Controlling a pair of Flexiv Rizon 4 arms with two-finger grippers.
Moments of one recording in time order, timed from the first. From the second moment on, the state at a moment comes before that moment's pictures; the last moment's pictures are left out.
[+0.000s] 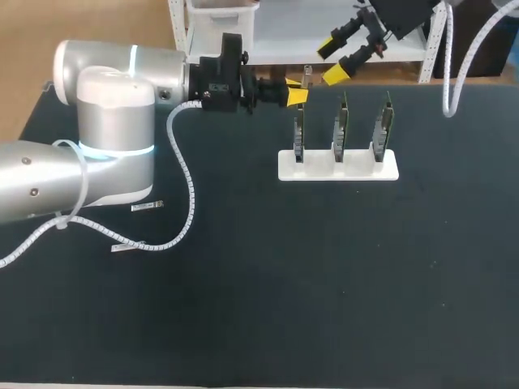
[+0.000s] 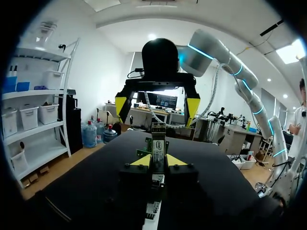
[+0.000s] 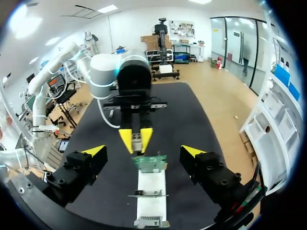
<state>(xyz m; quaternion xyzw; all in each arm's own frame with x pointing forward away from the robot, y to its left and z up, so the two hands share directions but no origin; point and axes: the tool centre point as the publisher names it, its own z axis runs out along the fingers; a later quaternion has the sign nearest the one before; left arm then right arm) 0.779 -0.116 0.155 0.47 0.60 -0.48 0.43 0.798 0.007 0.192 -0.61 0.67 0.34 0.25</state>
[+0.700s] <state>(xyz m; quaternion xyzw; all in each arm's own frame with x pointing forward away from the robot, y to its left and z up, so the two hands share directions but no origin) 0.779 -0.116 0.155 0.47 0.60 -0.48 0.43 0.784 0.023 0.189 -0.59 0.67 0.35 0.27</state>
